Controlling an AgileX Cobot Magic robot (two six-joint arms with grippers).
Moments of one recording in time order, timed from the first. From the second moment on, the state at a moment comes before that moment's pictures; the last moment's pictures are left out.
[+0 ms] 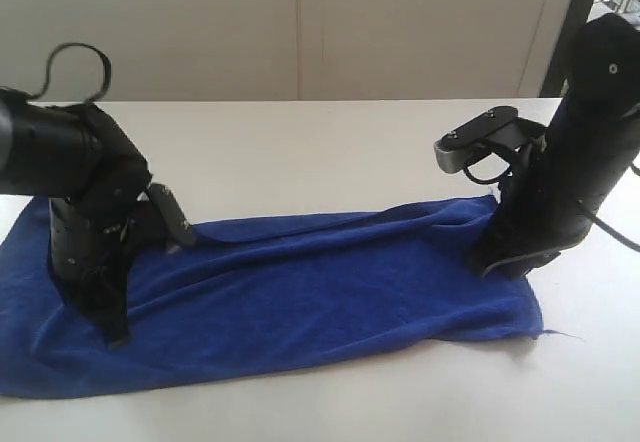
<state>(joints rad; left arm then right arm) -0.57 1.79 -1.06 0.45 0.94 0.17 0.17 1.59 -1.10 0.00 0.98 -0.32</state>
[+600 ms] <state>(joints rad) -0.57 1.82 -1.06 0.32 0.65 0.16 0.17 1.59 -0.85 -0.03 0.79 -0.82</state>
